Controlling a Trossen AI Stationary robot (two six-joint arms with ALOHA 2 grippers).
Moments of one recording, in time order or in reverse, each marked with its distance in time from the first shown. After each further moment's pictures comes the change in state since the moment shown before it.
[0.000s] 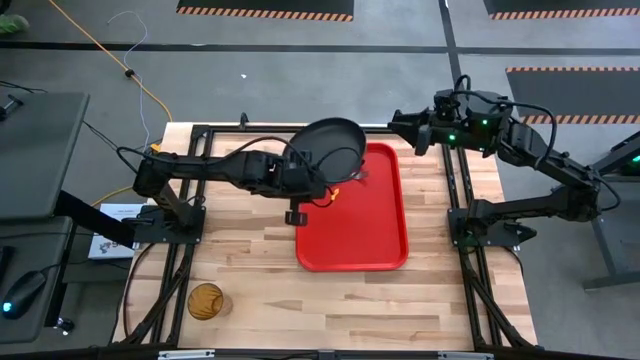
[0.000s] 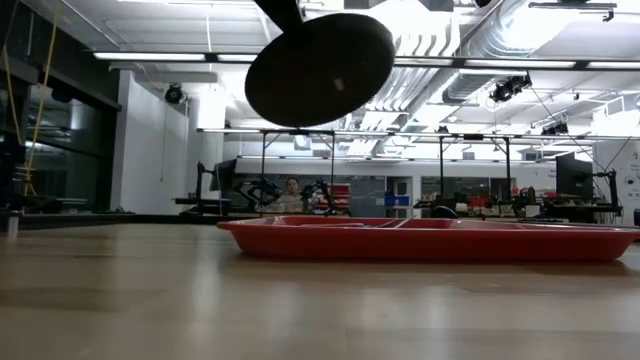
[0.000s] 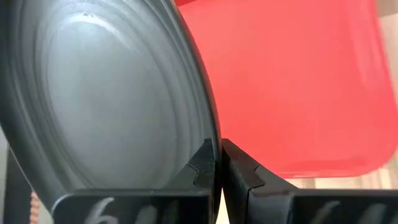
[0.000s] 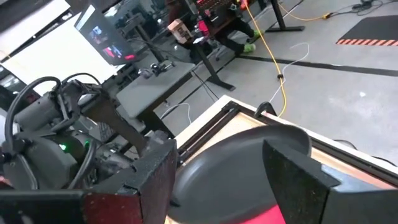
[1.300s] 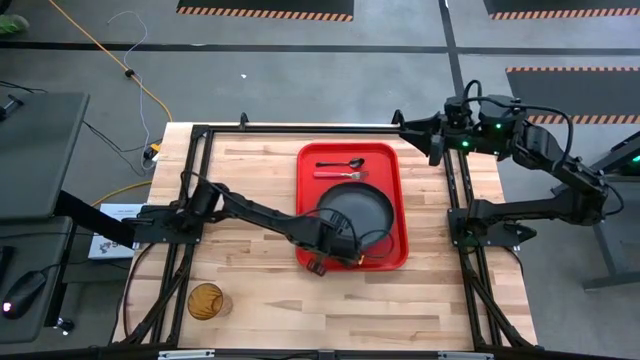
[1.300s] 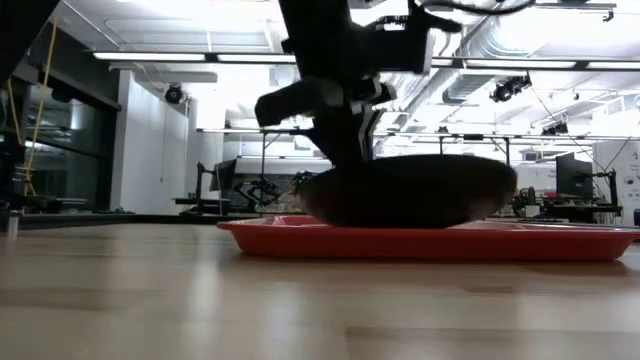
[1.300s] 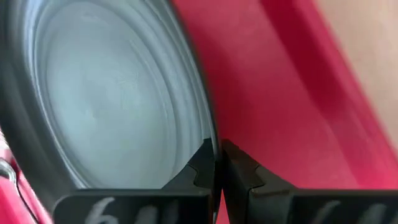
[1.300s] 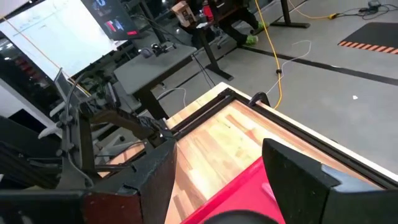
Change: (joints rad) left arm -0.172 0.464 -0.002 0.259 0.045 0.146; right arm 0.000 -0.074 0.000 -0.122 -0.038 -0.111
